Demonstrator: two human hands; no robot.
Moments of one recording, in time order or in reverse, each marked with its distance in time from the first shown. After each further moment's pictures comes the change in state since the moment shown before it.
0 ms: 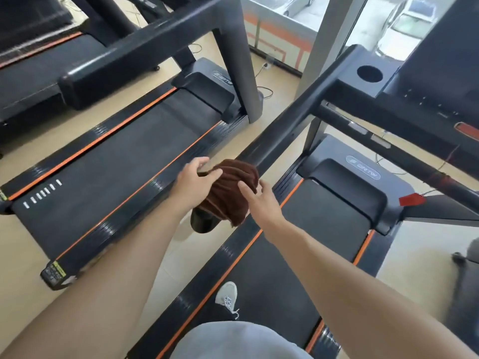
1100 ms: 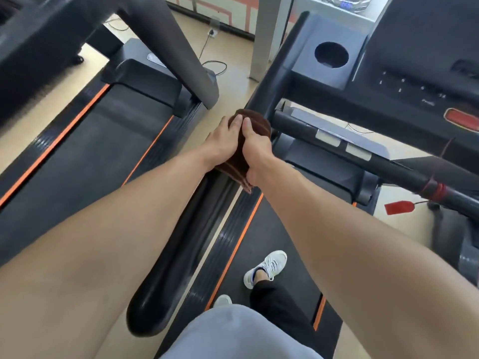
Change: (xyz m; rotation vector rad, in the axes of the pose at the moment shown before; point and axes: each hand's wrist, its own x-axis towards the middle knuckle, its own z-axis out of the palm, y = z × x) left_hand 0.211 0.170 0.166 0.147 -0.392 0.126; right_hand 0.287 -0.079 -0.094 0.551 0.357 0.316
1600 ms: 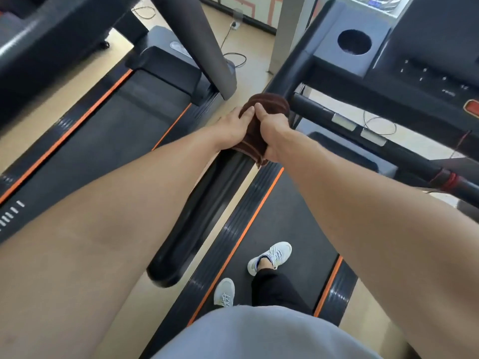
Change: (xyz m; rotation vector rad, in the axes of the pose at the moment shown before) left_hand -0.042 -0.012 -0.017 0.111 -0.042 -0.033; right_hand -0.022 -0.007 -0.012 -0.112 -0.062 -0.007
